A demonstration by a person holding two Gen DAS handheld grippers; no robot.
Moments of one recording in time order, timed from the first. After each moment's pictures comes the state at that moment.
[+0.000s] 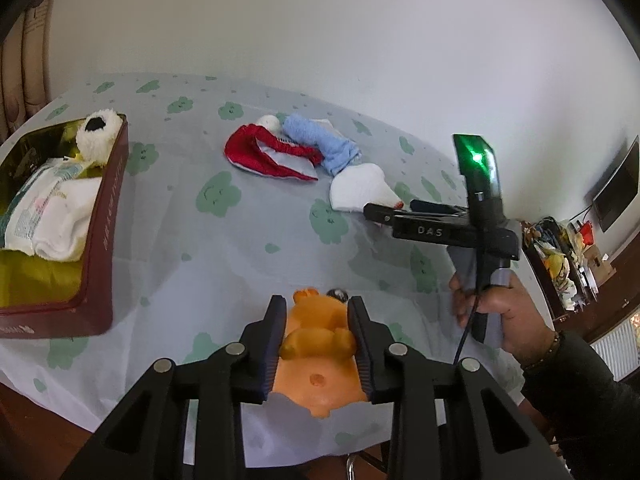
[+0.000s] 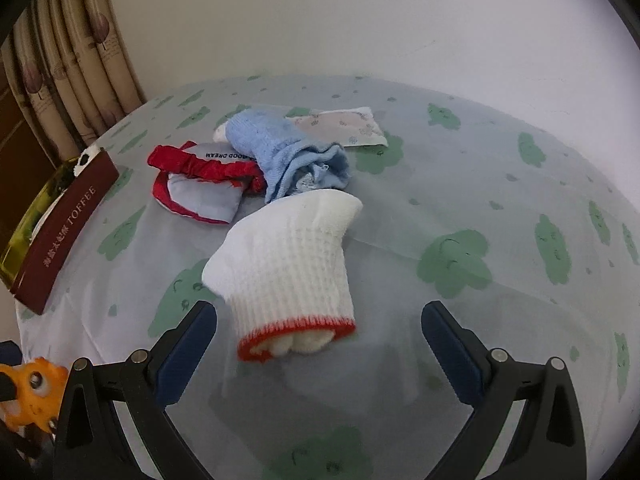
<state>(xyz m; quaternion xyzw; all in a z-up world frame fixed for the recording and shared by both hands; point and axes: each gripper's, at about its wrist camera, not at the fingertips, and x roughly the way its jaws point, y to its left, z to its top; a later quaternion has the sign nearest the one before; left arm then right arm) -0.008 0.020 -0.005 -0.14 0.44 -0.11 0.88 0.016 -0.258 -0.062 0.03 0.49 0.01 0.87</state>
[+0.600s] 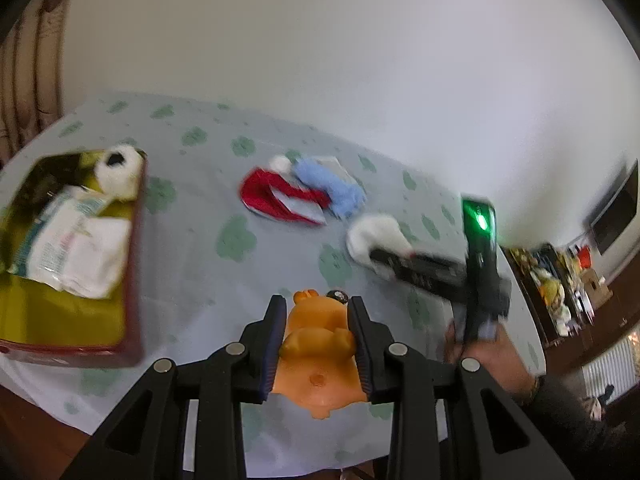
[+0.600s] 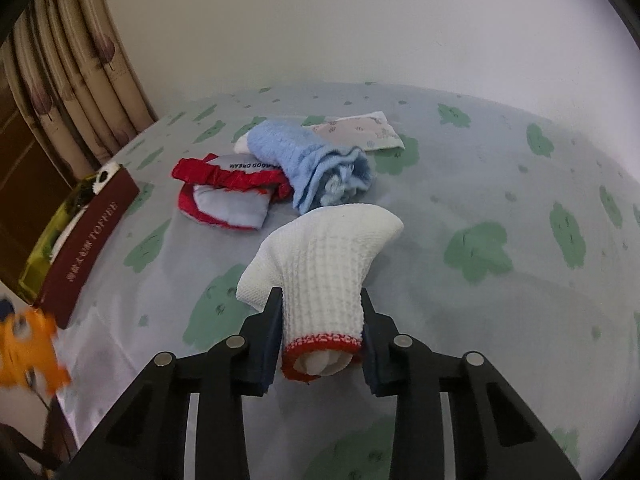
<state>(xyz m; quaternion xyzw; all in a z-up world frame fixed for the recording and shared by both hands) -0.003 0.046 0.037 -0.16 0.40 -0.09 0.90 -0.002 -0.250 -0.055 0.08 0.47 0.02 0.88</state>
